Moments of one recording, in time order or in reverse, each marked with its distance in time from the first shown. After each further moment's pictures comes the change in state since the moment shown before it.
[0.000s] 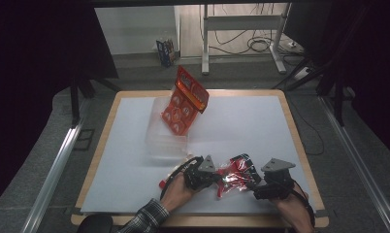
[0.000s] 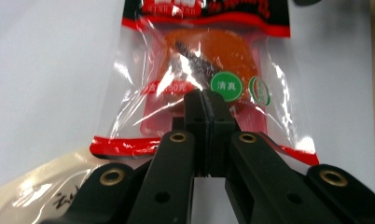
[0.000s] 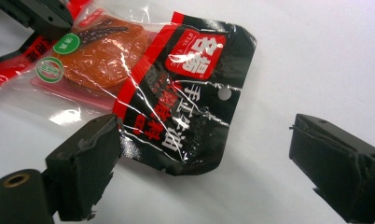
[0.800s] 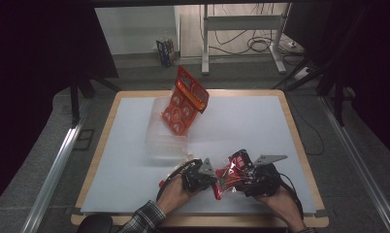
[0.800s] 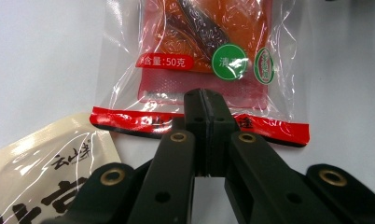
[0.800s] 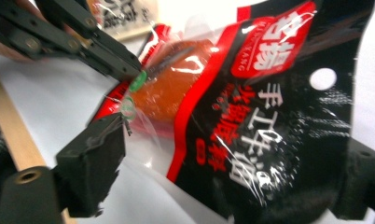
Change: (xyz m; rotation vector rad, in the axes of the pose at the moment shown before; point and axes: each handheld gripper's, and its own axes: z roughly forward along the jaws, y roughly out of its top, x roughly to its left) left arm -0.003 -0.006 -0.003 0.079 0.012 0.005; right arm 0.008 0.018 0.020 -0.011 0.294 0.145
